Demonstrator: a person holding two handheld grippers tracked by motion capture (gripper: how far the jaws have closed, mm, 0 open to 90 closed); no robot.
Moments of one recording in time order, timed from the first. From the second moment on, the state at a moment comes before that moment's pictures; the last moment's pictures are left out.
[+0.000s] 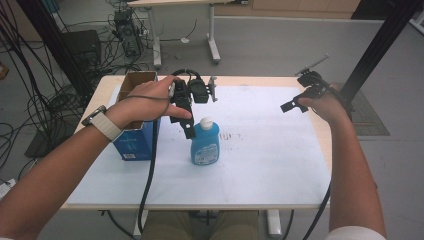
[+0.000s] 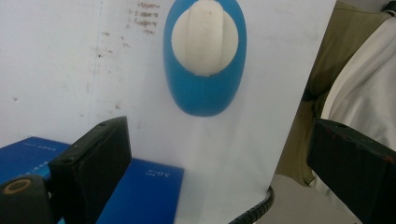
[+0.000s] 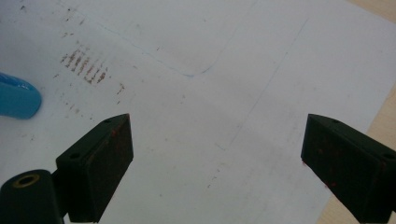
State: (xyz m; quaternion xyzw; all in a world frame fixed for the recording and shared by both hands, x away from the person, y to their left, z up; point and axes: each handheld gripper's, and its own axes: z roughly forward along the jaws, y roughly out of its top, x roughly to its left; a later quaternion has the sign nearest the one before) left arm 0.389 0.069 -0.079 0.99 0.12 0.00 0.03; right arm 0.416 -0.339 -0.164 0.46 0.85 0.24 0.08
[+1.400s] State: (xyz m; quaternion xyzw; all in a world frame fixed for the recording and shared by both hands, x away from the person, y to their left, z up) left arm 0.391 0.030 -0.104 0.99 0.12 0.02 0.03; right arm 0.417 -0.341 -0.166 0.46 0.85 0.25 0.08
